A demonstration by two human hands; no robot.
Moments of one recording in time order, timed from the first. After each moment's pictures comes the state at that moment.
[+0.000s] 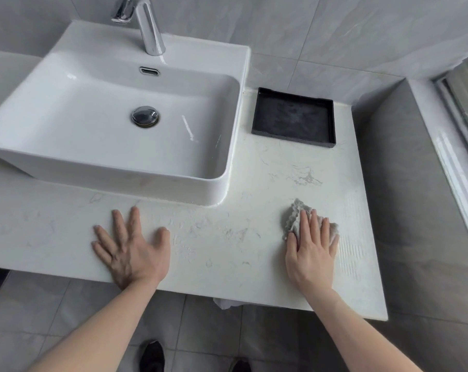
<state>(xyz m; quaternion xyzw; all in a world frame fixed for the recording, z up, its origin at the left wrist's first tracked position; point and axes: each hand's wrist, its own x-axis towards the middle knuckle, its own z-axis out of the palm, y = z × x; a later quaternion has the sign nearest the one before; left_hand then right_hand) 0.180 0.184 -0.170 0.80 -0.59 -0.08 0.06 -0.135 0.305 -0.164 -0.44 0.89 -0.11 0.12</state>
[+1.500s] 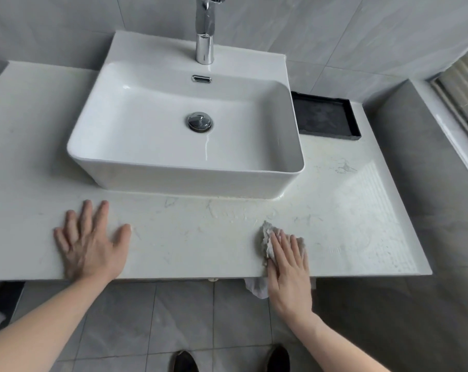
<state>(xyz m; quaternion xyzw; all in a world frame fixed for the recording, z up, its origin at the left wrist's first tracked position) 0.444 0.064 -0.167 0.69 -0.72 -0.07 0.06 0.117 0.305 -0.162 -0.48 0.85 -0.18 0.12</state>
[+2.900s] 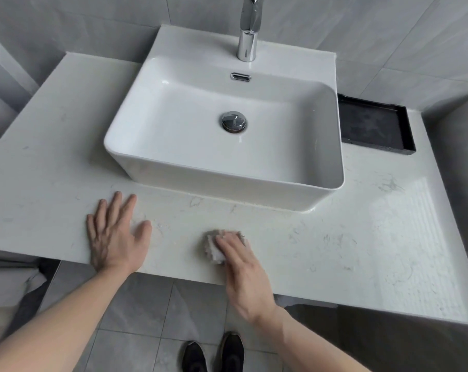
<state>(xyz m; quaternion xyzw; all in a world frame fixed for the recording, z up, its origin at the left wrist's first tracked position) 0.444 0.065 -0.166 0.70 -0.71 -0.07 0.07 0.189 0.218 -0.153 -0.65 0.67 -0.27 0.26</state>
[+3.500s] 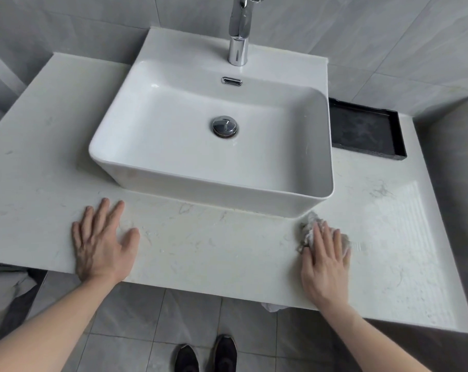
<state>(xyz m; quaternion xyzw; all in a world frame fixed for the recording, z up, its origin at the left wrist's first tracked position) 0.445 0.064 -0.166 0.70 -0.71 -0.07 0.07 0.029 0.250 -0.160 -0.46 0.87 -0.12 0.11</state>
